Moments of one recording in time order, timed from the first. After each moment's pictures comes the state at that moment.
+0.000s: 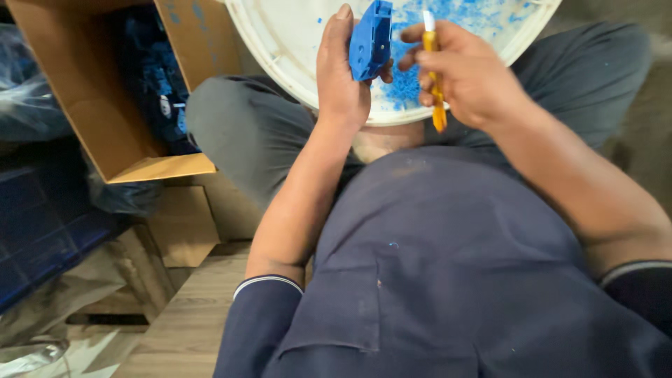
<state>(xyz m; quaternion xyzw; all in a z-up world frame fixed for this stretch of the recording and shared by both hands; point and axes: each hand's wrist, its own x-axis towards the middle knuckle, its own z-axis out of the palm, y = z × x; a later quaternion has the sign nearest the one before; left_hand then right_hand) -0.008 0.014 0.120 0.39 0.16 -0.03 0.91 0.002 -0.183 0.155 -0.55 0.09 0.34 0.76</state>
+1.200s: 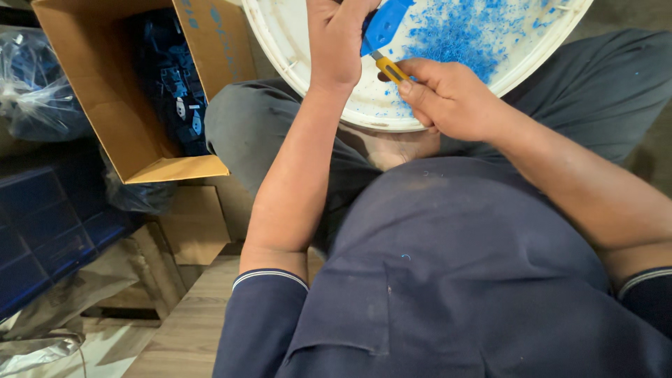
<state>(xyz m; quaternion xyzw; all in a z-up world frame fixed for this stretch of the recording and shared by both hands) 0.044 0.052 0.102 0.51 -0.01 0.05 0.86 -0.001 -0.149 0.159 -0.71 -0.11 0.38 0.58</state>
